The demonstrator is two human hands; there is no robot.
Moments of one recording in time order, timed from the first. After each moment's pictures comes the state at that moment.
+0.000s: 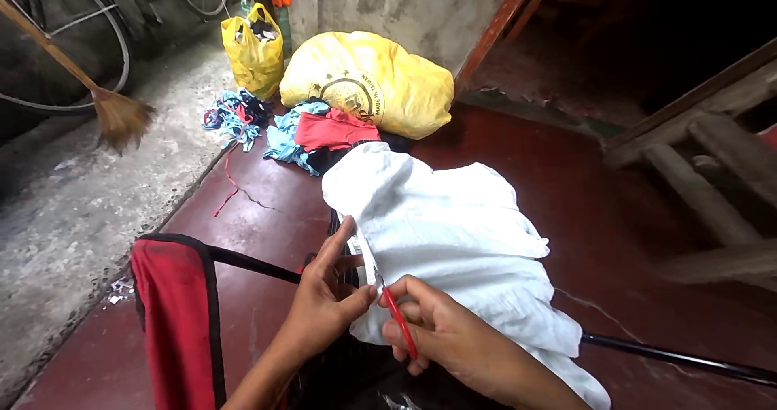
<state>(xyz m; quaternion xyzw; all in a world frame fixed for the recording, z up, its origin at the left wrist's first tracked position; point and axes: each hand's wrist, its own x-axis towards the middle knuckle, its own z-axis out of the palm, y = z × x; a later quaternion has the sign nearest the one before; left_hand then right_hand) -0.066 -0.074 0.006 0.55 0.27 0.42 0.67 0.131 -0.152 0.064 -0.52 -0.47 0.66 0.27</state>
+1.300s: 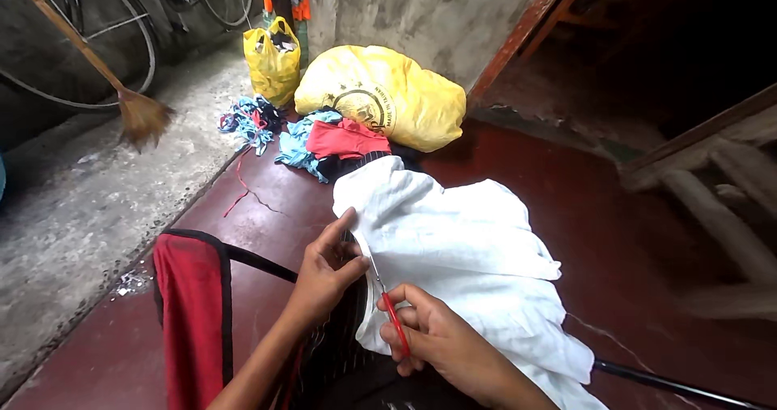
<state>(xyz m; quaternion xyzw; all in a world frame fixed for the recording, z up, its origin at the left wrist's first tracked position) -0.063 -0.045 0.001 0.50 0.29 0.46 0.67 0.125 -0.145 0.046 -0.52 -0.45 0.66 0.29</state>
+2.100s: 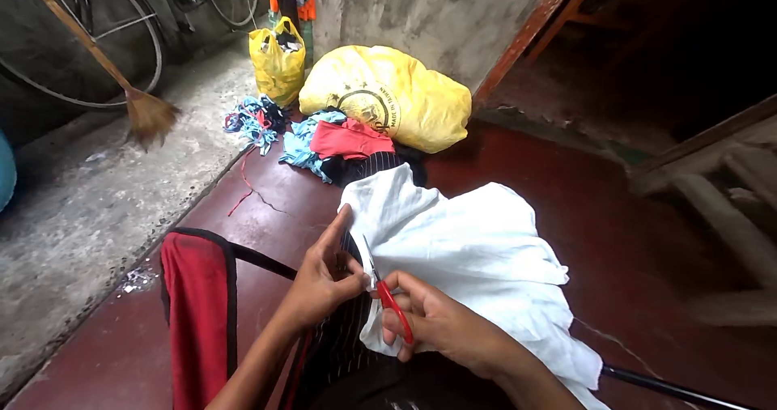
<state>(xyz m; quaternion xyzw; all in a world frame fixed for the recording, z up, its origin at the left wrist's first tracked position) -0.082 -0.042 0.006 0.54 0.27 0.40 0.69 0.129 -0.119 0.053 -0.47 -0.46 0.71 0.24</state>
